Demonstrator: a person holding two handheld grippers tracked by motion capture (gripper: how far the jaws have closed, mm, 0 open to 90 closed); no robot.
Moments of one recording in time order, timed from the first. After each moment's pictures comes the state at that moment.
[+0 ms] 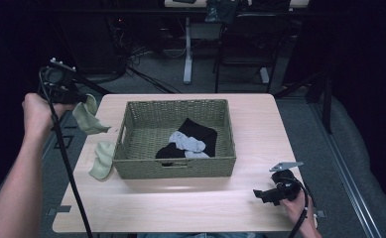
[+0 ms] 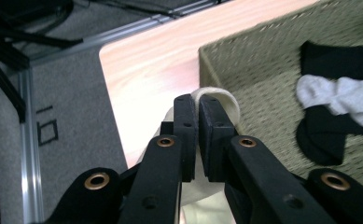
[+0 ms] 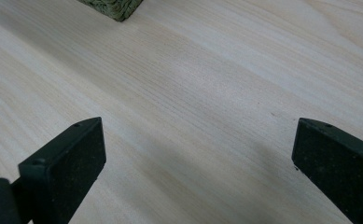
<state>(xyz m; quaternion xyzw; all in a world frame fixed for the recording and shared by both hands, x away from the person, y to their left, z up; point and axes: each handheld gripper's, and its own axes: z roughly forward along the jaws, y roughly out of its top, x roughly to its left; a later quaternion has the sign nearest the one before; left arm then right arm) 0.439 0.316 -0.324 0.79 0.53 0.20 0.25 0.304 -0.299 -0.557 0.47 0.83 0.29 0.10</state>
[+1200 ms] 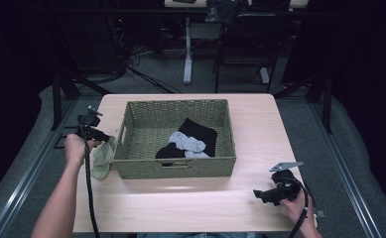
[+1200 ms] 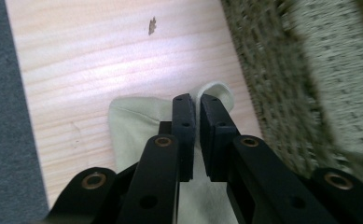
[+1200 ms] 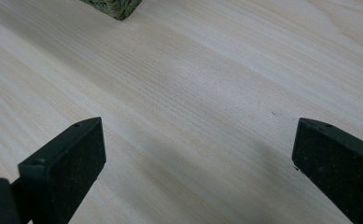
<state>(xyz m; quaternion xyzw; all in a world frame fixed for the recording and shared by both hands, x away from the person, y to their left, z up) 0.475 0.315 -0.508 0.78 0.59 0.09 0.20 0.304 -0.300 -0.558 0.47 0.83 0.29 0.10</state>
